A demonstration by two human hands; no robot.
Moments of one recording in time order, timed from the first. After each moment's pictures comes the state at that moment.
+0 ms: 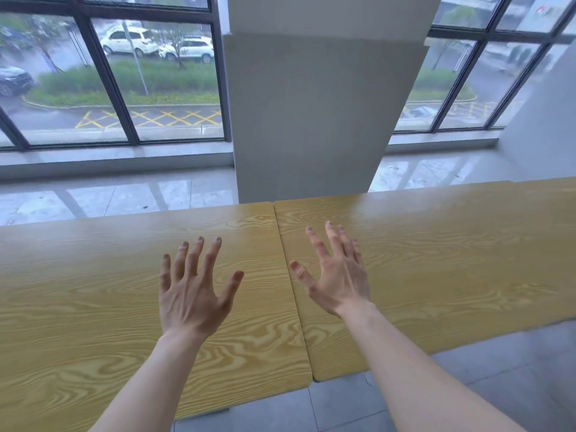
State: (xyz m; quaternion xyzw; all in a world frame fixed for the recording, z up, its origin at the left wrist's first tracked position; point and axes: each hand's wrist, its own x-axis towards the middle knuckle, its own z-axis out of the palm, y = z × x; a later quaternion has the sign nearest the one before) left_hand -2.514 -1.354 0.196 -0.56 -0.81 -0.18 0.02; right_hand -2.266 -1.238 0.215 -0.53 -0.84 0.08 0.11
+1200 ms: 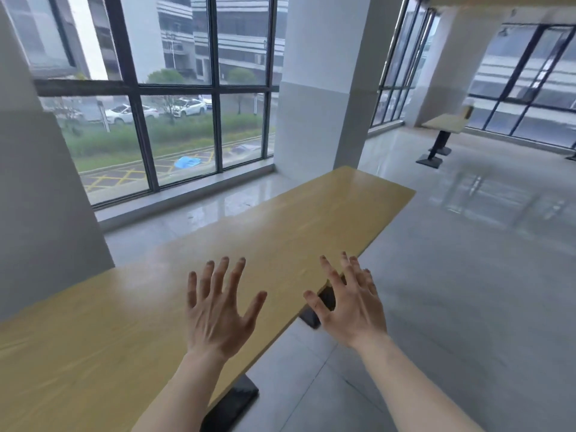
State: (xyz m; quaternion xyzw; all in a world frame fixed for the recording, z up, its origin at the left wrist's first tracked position) left_hand -1.678 -1.051 0.268 -0.80 -0.54 -0.26 -0.05; right_hand -1.434 -1.128 0.297 -0.78 -0.61 -0.01 0.13
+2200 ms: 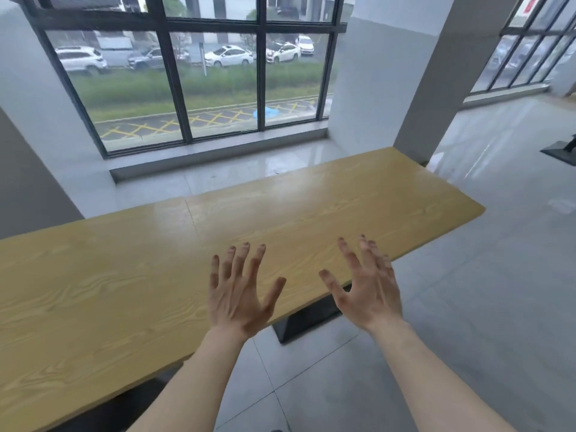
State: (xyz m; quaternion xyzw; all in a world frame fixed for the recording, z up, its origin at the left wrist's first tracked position) left_hand -1.177 -0.845 0.217 -0.71 -0.67 -0.21 -0.05; right_hand -0.932 -0.838 0.250 -0.69 -0.71 0.06 0.13
